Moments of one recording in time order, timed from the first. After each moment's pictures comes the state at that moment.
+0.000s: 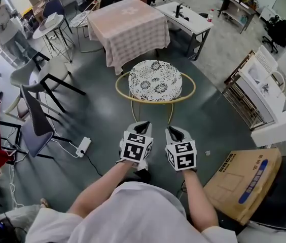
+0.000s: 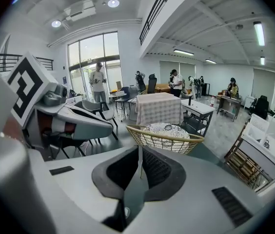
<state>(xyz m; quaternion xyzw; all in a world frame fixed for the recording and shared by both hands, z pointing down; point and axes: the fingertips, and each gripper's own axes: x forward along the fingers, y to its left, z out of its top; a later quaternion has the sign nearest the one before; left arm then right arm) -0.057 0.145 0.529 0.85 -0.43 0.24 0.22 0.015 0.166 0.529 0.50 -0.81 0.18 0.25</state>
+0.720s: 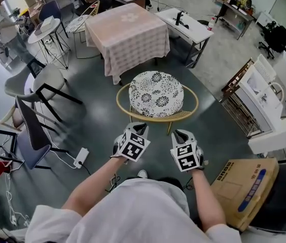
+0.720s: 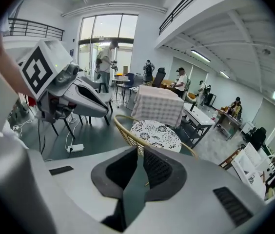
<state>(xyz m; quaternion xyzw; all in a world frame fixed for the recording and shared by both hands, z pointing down) -0.095 0.055 0.564 0.87 -0.36 0.32 0.13 0.013 0.085 0.547 0.47 -0.80 0.09 0.36</state>
